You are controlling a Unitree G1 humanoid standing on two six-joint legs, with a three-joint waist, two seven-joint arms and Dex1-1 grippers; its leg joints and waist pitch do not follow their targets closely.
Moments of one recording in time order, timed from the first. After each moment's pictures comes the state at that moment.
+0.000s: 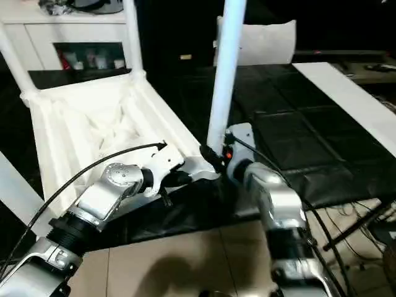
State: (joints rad) left arm -0.56 0.19 -0.37 0.40 0.08 0.38 -0.78; right arm -0.42 -0.16 -0.03 0.25 0.20 0.48 0.53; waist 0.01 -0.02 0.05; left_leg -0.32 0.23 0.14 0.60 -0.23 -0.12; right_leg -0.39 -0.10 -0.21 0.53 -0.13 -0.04
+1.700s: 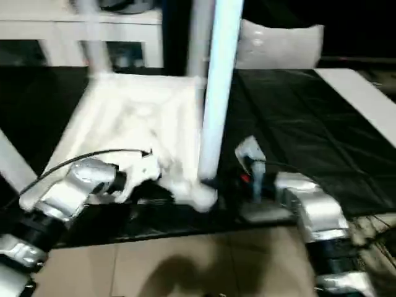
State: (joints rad) left arm -0.56 0.30 -0.35 0.39 0.05 0.36 -1.01; right arm -0.38 -0.31 0.02 0.17 0.27 0.55 0.84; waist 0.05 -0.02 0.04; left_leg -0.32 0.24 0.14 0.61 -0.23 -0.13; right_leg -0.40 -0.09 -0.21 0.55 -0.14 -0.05
